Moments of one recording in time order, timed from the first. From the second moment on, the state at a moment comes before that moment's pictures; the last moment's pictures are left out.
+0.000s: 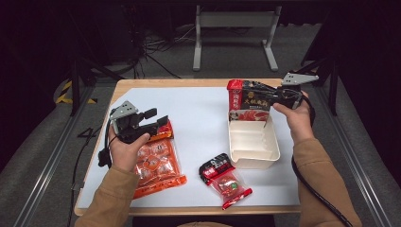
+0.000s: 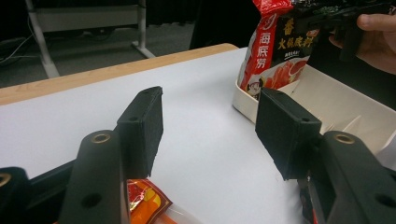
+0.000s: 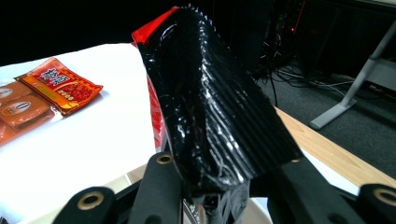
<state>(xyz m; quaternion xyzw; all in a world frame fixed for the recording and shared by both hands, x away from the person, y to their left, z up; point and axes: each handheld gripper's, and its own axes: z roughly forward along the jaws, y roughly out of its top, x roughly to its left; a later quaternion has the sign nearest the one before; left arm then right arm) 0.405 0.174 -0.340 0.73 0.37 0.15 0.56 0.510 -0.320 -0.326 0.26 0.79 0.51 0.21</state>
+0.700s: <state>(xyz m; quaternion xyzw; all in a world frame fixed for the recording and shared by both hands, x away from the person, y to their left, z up) 0.404 0.184 -0.343 0.73 0.37 0.16 0.55 0.498 -0.324 -0.314 0.30 0.78 0.50 0.21</state>
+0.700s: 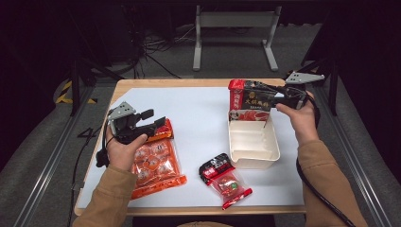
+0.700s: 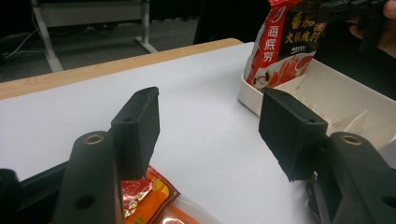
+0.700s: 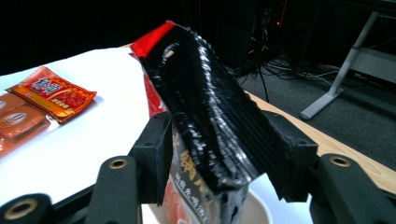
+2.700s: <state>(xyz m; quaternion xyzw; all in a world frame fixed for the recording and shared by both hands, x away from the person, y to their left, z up) 0.411 0.260 -0.361 0.75 0.39 0.21 0.48 0.399 -0.345 -0.328 0.31 0.77 0.51 0.21</state>
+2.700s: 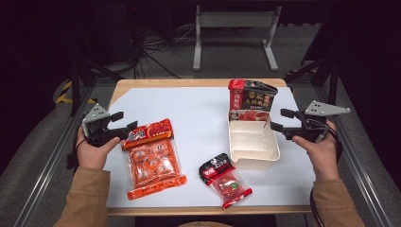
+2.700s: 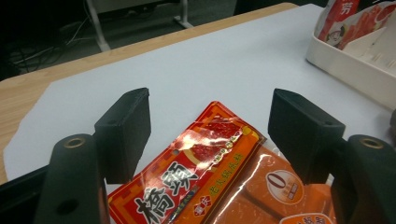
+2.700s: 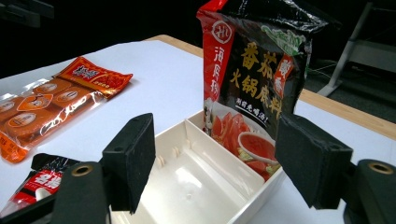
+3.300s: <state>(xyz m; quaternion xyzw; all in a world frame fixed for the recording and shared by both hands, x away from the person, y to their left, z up) 0.433 0.279 -0.400 0.74 0.47 0.20 0.45 0.403 -0.346 -0.335 0.32 0.77 0.51 0.20</state>
